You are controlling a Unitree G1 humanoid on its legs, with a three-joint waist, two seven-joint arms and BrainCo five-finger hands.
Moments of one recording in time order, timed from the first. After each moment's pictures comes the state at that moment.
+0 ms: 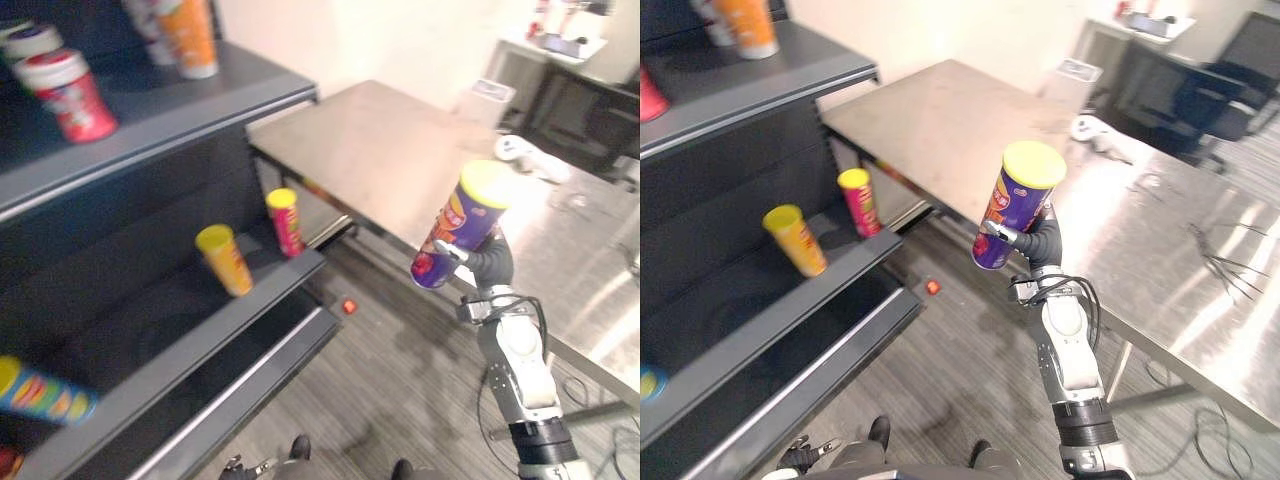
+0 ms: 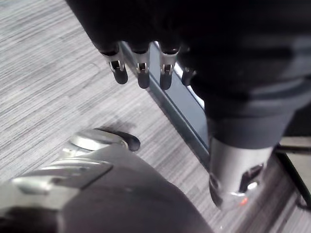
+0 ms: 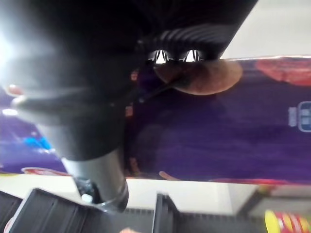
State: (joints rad) left arm 0.12 0.11 0.24 1.07 0.01 -0.06 0.08; right arm -0.16 -0.18 0.05 -0.09 0.32 -0.16 -0.01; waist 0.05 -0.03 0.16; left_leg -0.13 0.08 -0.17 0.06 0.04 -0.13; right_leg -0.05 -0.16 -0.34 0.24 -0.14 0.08
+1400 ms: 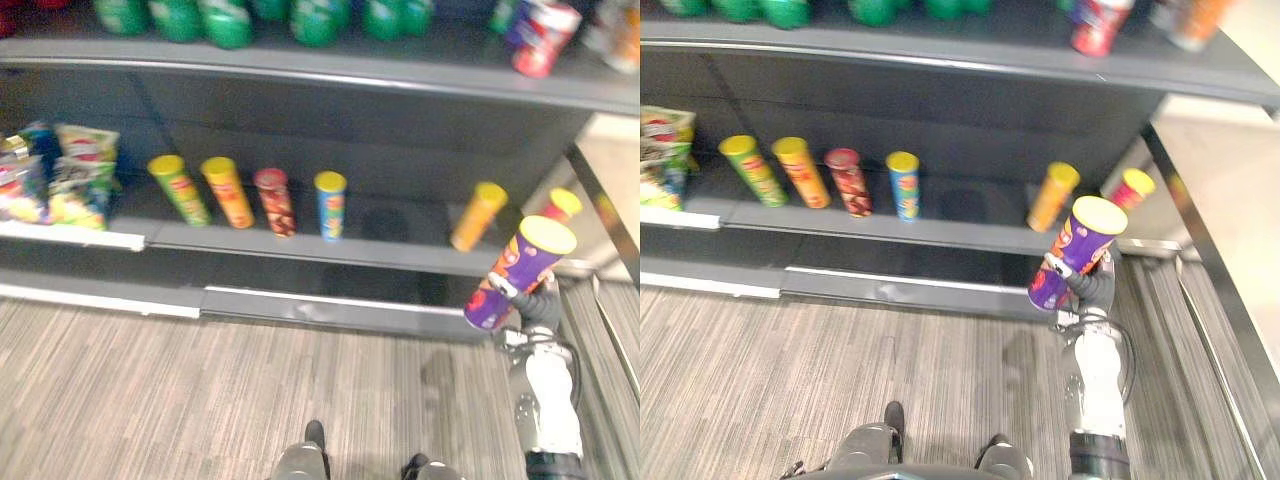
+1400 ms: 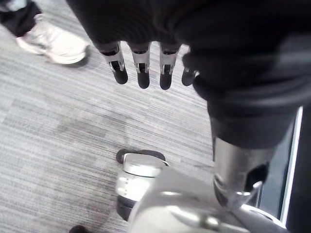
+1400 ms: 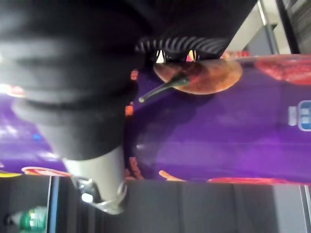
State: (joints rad) left arm 0.25 0.12 0.27 1.06 0.01 -0.06 0.07; right arm 0.02 -0.10 -0.19 0.01 0.20 -0.13 -0.12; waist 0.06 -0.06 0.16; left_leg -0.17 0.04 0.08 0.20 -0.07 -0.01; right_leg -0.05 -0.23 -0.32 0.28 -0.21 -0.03
